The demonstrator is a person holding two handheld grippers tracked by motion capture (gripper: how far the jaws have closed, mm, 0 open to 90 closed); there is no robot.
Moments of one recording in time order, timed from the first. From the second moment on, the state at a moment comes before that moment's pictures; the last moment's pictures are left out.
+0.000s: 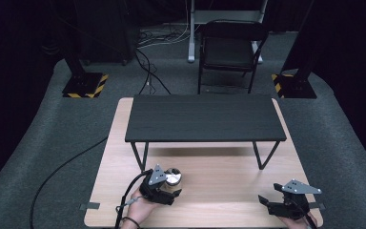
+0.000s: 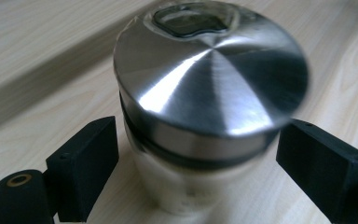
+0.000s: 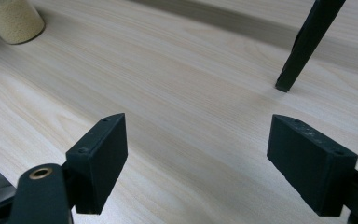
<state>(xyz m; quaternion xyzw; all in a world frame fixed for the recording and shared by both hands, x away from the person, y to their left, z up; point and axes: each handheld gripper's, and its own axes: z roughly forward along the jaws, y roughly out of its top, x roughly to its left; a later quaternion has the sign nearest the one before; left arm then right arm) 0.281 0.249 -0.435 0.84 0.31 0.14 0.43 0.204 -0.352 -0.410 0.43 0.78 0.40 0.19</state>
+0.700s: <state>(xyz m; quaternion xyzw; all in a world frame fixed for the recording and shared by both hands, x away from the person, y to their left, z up) 0.283 0.239 -0.412 0.84 0.28 0.16 0.43 0.204 -0.352 -0.410 0.43 0.78 0.40 0.19</state>
